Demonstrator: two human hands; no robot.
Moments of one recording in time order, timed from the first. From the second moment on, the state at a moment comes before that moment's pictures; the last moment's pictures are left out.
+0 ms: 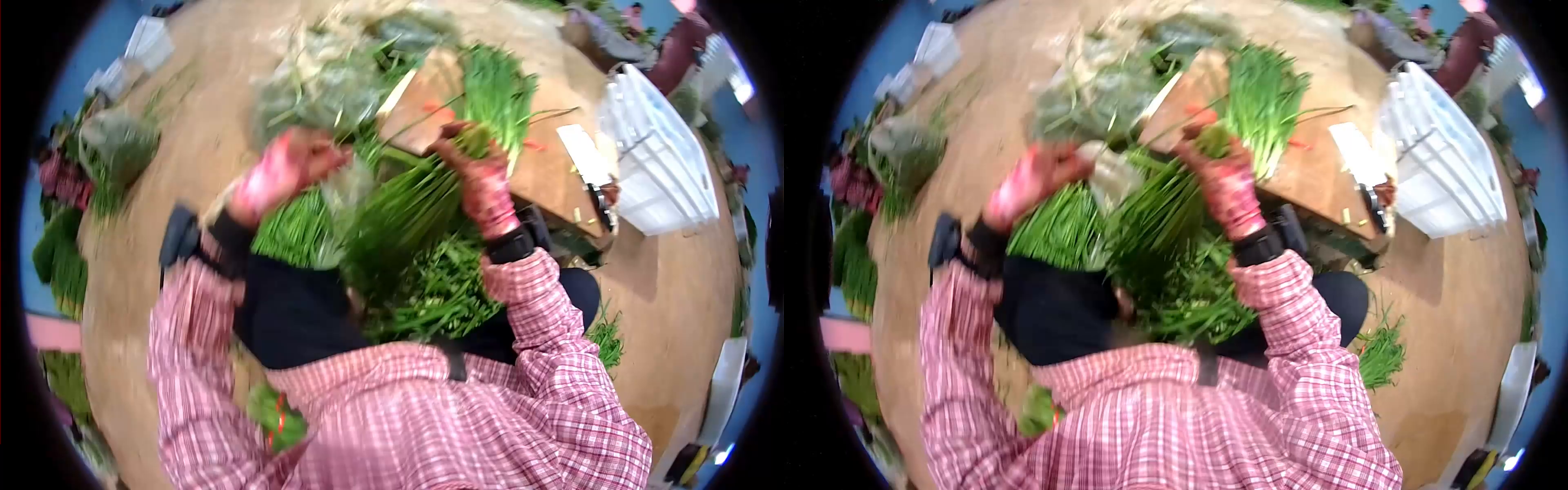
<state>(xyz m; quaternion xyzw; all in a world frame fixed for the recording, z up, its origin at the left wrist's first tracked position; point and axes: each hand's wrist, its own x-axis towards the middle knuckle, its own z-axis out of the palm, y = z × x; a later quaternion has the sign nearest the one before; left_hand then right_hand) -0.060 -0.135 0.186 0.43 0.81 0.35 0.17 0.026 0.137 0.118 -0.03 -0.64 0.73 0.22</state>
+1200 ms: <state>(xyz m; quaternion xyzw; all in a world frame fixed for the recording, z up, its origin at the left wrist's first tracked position) -0.030 -0.013 0.189 0.41 0.64 0.65 -0.07 0.063 0.121 0.264 0.17 -0.72 0.66 0.15</state>
